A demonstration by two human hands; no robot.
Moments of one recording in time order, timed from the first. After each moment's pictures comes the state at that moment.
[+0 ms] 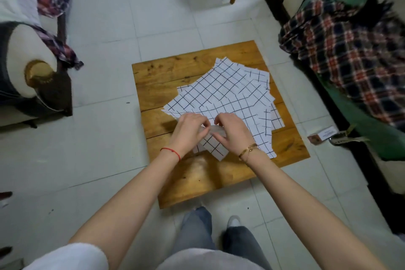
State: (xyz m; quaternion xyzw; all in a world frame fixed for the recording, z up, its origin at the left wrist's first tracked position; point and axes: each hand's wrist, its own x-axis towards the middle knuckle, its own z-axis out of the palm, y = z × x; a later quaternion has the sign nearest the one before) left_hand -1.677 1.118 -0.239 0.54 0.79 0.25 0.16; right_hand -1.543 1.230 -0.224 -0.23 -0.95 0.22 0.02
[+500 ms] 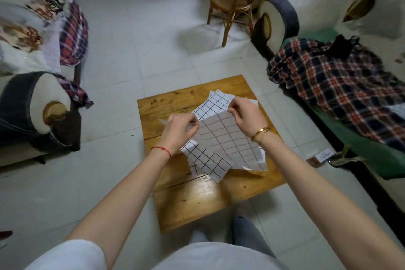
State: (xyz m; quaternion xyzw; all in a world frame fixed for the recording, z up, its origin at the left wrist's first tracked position) left_hand -1.700 1.127 -0.157 0.53 0.79 0.28 0.10; right_hand -1.536 1.292 -0.120 -0.30 -0.91 0.23 0.16
